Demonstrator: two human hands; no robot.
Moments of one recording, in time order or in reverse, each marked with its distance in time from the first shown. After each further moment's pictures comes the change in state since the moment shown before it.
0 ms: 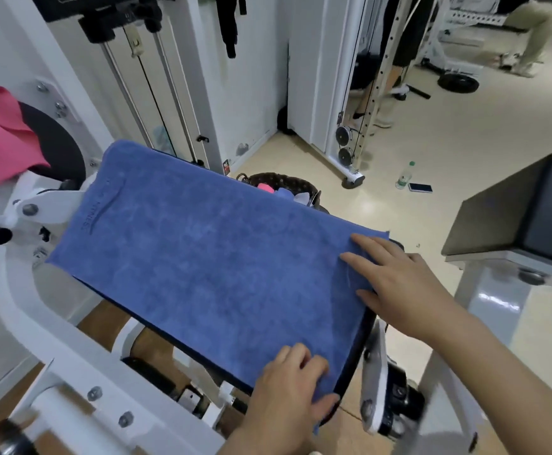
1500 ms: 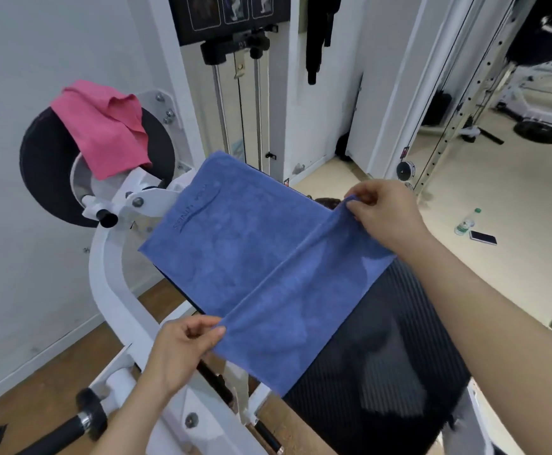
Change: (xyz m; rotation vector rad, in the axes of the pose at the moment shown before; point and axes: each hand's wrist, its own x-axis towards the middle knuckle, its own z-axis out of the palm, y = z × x) left_hand -0.062 -0.159 -0.148 -0.823 0.468 -0.731; right_hand 0.182 -0.104 -0.065 0.776 0.235 0.161
